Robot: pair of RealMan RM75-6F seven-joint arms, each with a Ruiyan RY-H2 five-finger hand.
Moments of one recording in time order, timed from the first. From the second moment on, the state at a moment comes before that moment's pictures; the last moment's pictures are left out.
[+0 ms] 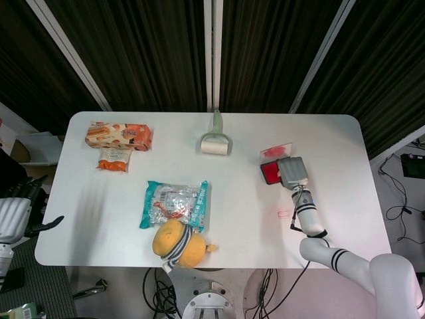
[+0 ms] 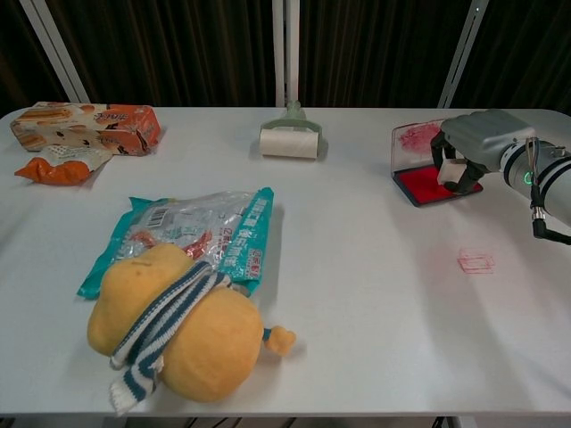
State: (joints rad) left arm -0.14 -1.11 -0.03 -1.45 1.49 1.41 -0.09; right arm 0.72 -1.80 0.23 -0.95 -0.99 0.87 -0.55
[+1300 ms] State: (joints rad) left arm -0.13 -1.11 -0.03 -1.47 1.49 1.42 -0.08; right arm 0.50 -1.59 0.02 -1.36 -1.20 1.09 -0.52
